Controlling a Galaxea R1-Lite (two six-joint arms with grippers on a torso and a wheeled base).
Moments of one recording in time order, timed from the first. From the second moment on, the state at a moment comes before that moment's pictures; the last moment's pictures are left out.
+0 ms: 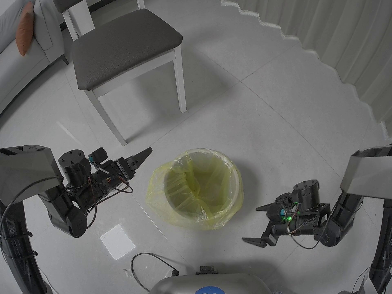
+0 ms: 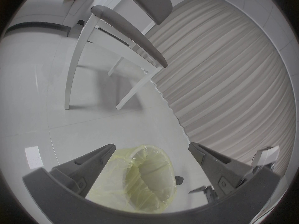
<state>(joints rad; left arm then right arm) -0.20 2.15 -0.60 -1.55 -0.41 -0.55 0.36 2.18 -0.51 -1.00 0.37 -0.53</state>
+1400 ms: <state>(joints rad) -0.19 2.14 -0.52 -1.55 -0.40 -0.30 0.07 2.47 -1.08 -0.50 0.01 -0.57</state>
